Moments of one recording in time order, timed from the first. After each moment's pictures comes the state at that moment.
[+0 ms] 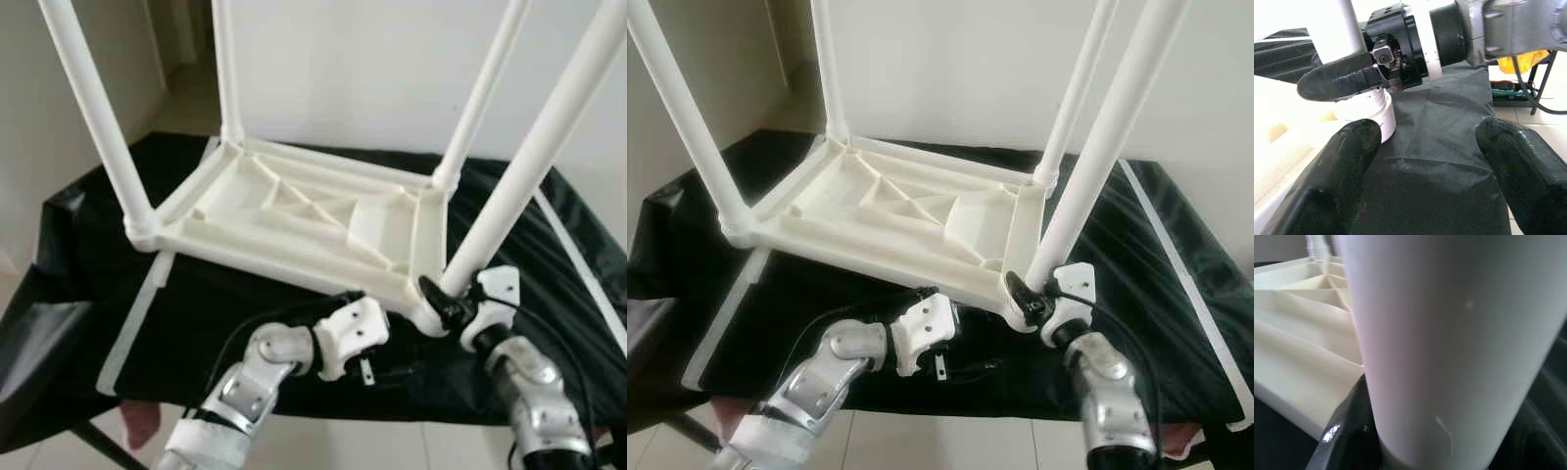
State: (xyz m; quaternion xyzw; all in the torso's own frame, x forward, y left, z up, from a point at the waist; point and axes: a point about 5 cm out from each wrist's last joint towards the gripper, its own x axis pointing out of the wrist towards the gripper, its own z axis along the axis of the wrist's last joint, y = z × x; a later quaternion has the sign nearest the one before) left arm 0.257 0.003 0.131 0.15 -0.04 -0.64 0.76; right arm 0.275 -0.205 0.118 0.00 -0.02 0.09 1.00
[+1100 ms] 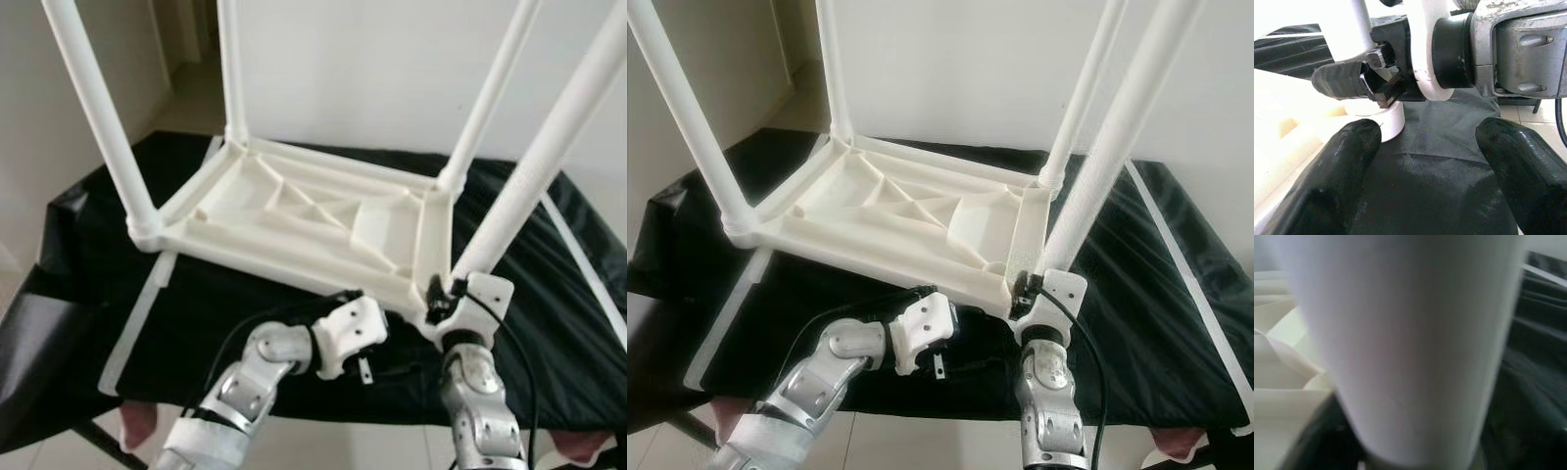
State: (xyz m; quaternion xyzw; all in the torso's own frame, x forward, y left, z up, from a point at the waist) left arm 0.258 0.004 0.131 0.15 -0.04 -0.63 0.76; right arm 0.265 -0.177 0.116 0.06 -0.01 -0.14 0.99
